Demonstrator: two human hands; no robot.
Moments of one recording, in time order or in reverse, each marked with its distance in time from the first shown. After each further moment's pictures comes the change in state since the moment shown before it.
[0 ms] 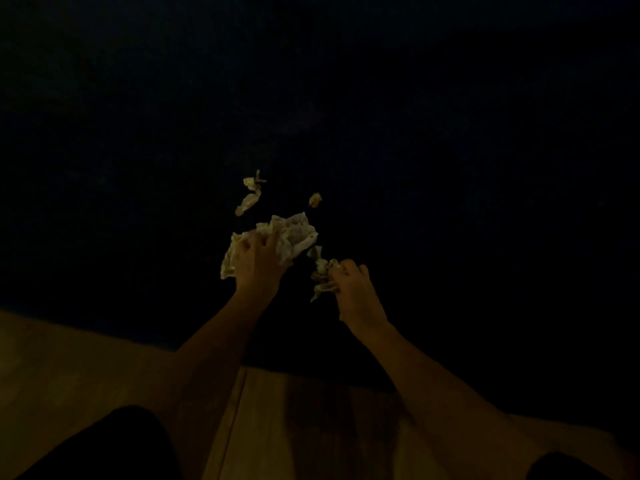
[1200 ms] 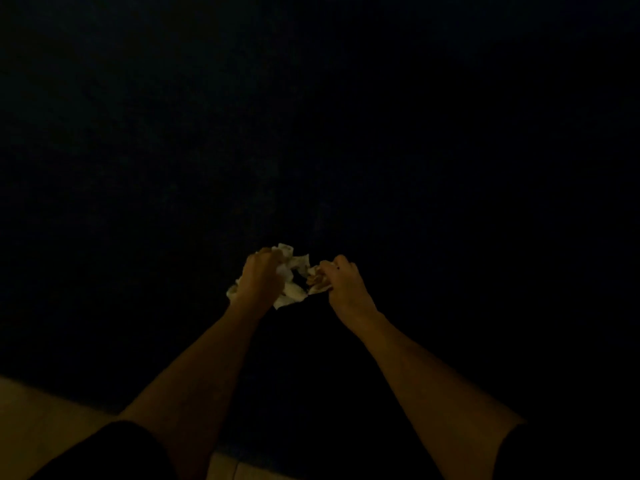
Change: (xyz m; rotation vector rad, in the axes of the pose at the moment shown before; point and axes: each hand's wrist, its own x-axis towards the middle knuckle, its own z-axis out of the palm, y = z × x) left_hand 0.138 0.014 -0.047 -0.206 -0.205 -0.063; right_hand 0.172 -0.012 -0.041 -0.008 -0.153 -0.049
